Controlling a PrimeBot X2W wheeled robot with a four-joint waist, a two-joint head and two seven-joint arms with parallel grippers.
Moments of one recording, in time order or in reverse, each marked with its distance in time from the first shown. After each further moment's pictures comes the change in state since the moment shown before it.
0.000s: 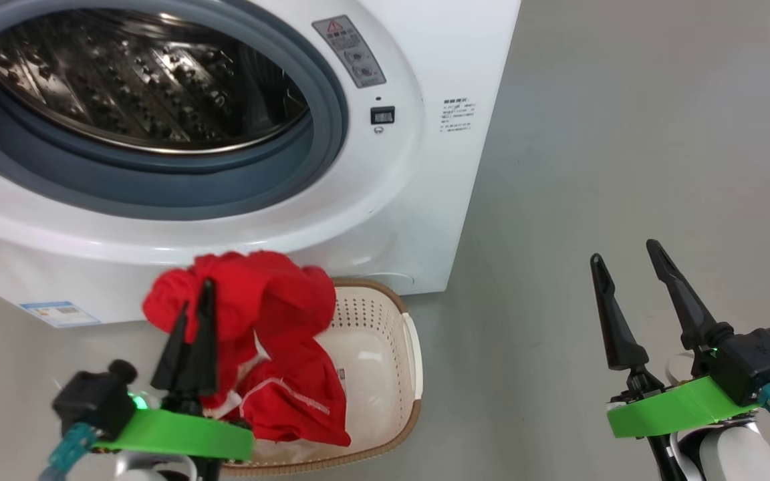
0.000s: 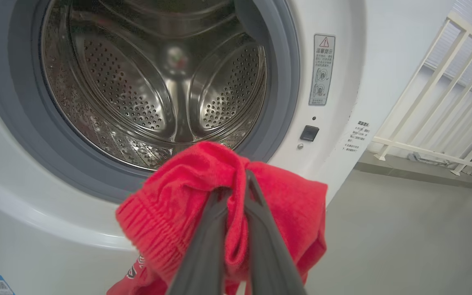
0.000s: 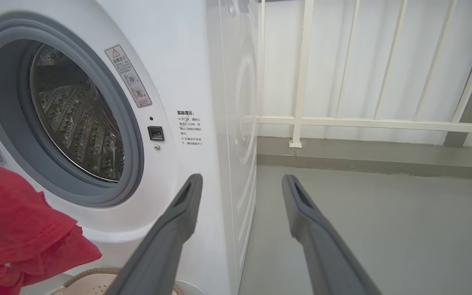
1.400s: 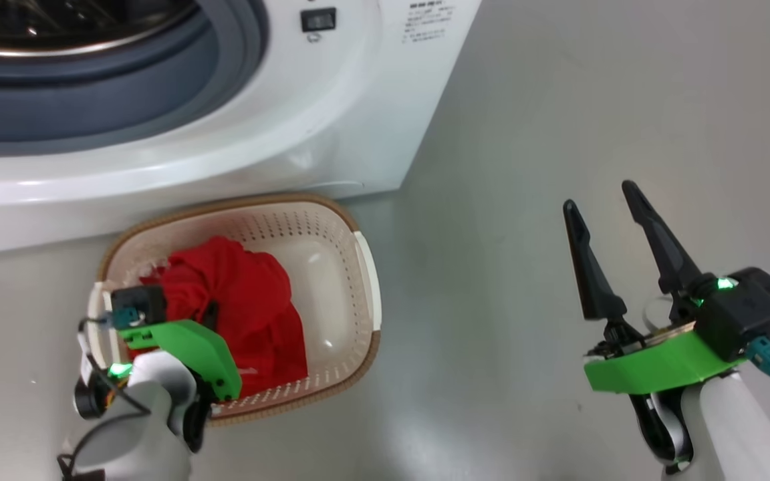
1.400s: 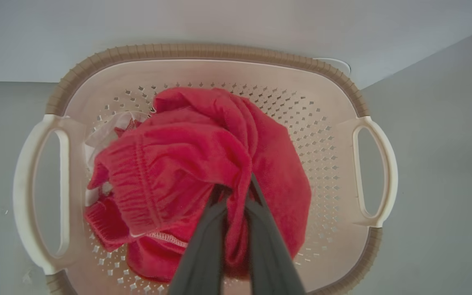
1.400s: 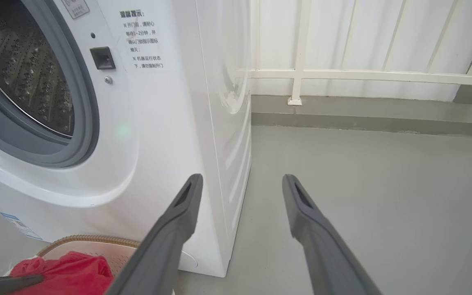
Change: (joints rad) left arm -0.534 0.006 -0.148 1.048 -0.126 -0.002 0.138; right arm -0.133 0.000 0.064 -0.006 0.009 0.000 0.000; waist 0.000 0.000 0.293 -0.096
